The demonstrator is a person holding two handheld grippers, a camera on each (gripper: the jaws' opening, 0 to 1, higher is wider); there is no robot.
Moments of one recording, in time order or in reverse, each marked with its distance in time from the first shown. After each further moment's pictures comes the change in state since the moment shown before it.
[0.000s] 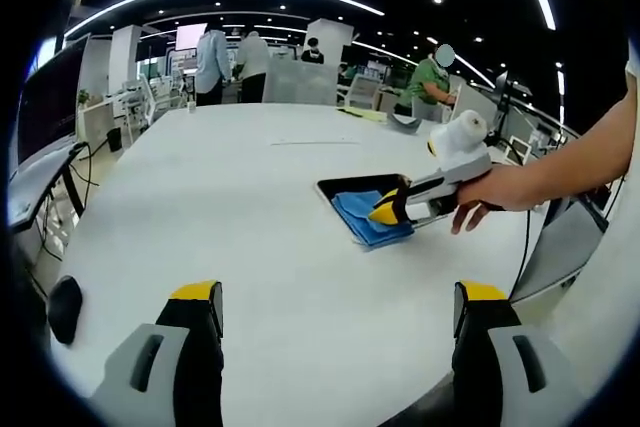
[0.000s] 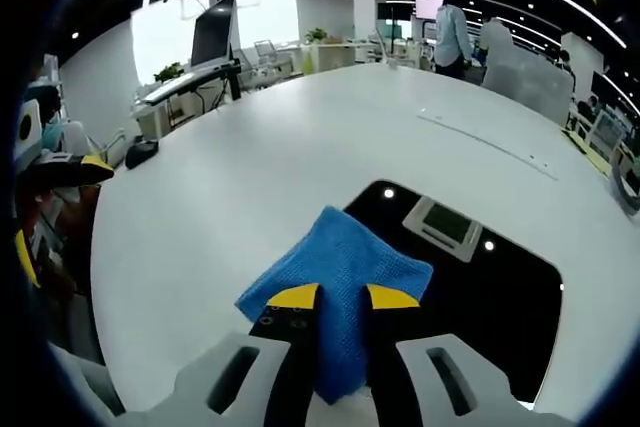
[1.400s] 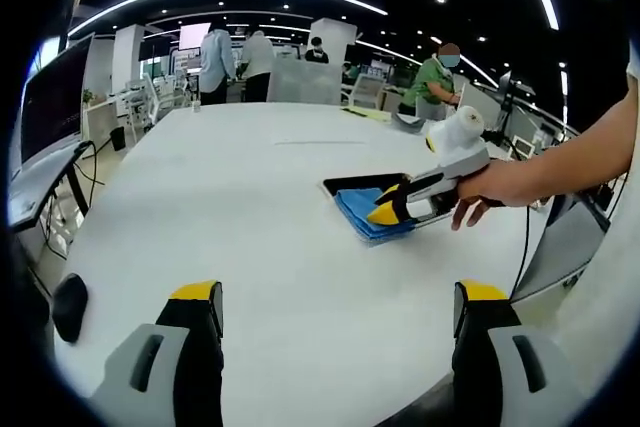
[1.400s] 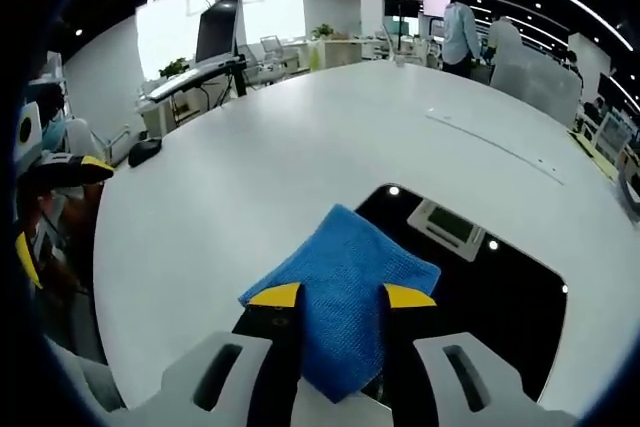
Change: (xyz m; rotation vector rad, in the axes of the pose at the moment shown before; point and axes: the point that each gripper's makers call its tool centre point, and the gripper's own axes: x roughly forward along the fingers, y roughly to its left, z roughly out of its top) left arm -0.005 0.007 -0.001 -0.004 0.002 0.017; right arm 0.007 0.001 0.007 0.011 0.016 0.021
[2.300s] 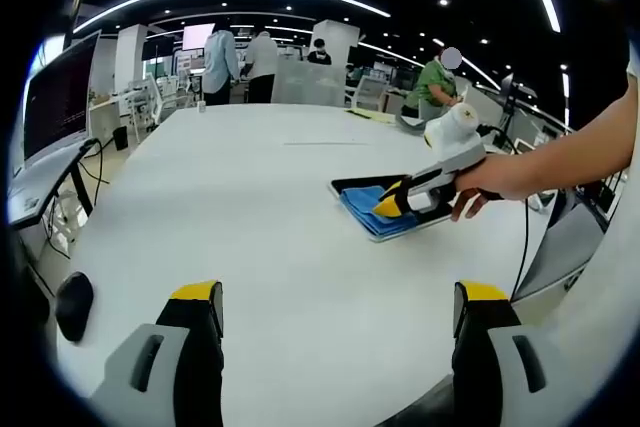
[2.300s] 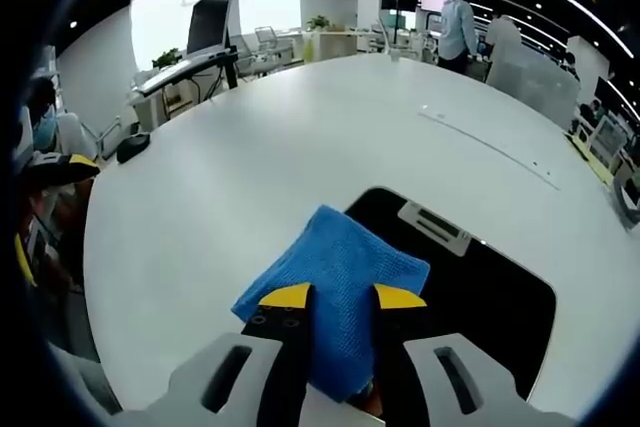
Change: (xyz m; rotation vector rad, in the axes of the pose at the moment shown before) left arm -0.006 0.012 -0.003 -0.007 -0.006 0.007; right arm 0.003 -0.009 0.003 -0.008 0.045 -0.050
